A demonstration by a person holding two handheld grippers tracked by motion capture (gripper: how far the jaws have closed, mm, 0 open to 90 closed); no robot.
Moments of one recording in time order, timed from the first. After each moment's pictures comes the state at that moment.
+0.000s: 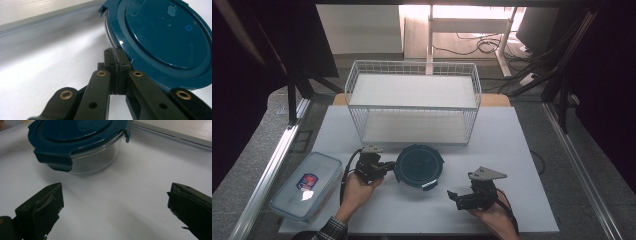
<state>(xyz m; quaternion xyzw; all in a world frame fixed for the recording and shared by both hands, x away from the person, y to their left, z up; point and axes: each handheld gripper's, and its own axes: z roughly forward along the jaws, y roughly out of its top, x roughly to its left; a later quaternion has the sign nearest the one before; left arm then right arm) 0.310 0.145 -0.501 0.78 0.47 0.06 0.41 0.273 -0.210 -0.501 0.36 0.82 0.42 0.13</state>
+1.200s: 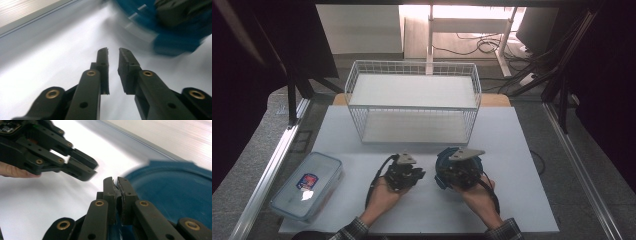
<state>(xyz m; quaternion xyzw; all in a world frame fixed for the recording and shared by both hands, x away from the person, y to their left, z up) 0.300 0.078 -0.506 0.83 0.38 0.08 0.40 0.309 -0.155 -0.466 0.32 0.85 0.39 0.10</state>
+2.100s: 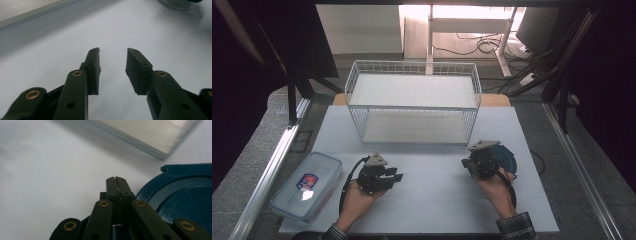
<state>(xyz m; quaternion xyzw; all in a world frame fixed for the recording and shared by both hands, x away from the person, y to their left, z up) 0.285 0.136 -0.504 0.81 0.40 0.08 0.41 0.341 -0.210 -0.469 0.40 0.85 0.30 0.15</state>
